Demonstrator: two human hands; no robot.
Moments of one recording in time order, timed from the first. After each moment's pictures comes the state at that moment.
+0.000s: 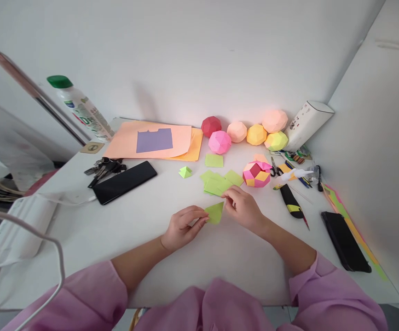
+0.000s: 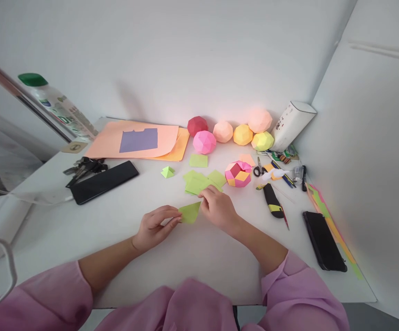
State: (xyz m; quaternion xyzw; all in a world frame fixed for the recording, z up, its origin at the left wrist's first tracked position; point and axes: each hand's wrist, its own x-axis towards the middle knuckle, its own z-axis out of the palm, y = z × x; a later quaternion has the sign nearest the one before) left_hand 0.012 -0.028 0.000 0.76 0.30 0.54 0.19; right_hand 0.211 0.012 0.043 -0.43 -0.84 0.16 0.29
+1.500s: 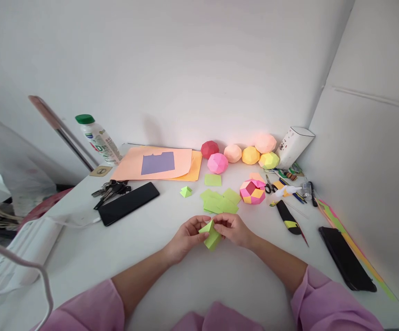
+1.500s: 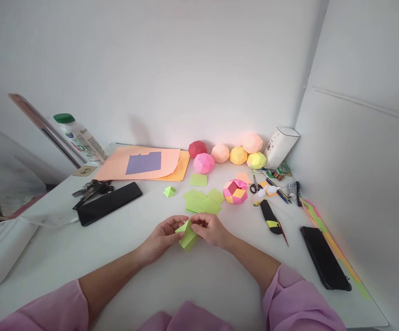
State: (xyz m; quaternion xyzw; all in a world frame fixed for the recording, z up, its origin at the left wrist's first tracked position) left_hand 0.017 -0.017 -0.004 0.40 0.32 0.45 0.73; right_hand 0.205 0.011 0.014 -0.39 -0.62 0.61 0.31
